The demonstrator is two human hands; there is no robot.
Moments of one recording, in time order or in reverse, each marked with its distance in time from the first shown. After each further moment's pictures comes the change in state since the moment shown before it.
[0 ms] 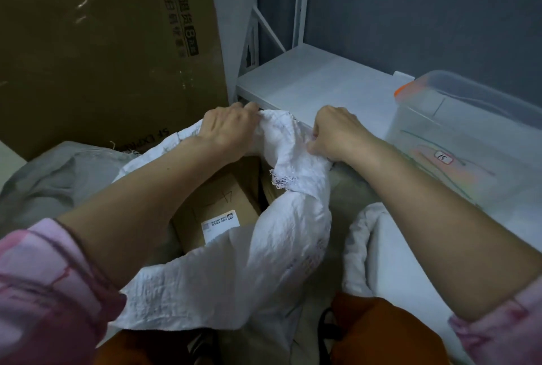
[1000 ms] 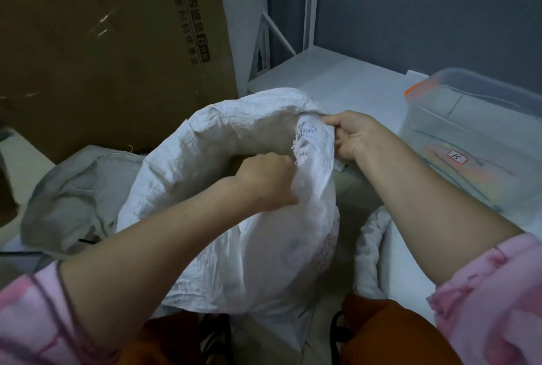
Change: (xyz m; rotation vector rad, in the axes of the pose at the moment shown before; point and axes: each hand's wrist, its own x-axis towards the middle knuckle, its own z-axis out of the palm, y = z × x) left_hand -0.061 0.059 -0.029 -0.059 -0.420 0.124; right_hand 0.039 0.026 0.019 1.616 -0.263 0.546
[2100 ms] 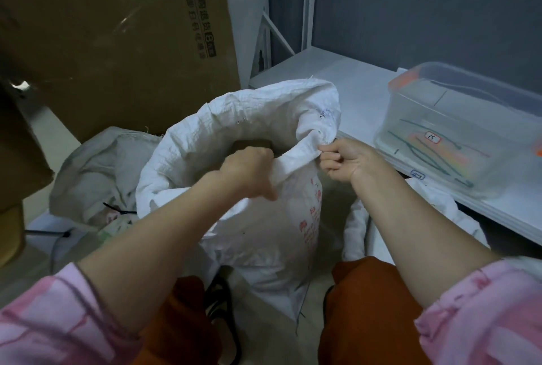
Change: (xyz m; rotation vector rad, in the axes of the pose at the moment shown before) left_hand -0.056 0.004 0.028 -0.121 0.067 -0.123; right_hand -0.072 0.075 -0.039 0.227 -0.091 0.093
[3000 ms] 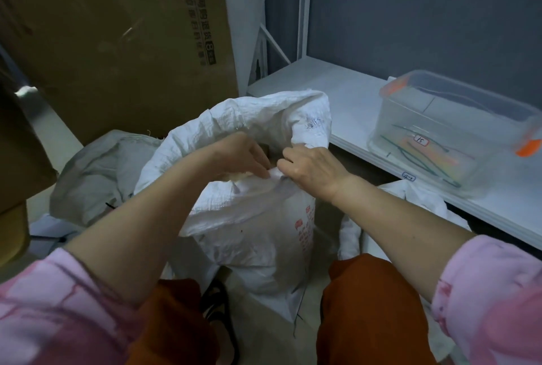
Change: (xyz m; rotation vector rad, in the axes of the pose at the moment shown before) left_hand -0.007 -0.023 -0.029 -0.507 -0.171 0.000; right_hand -0.035 0.044 0.022 -2.306 0.018 -1.630
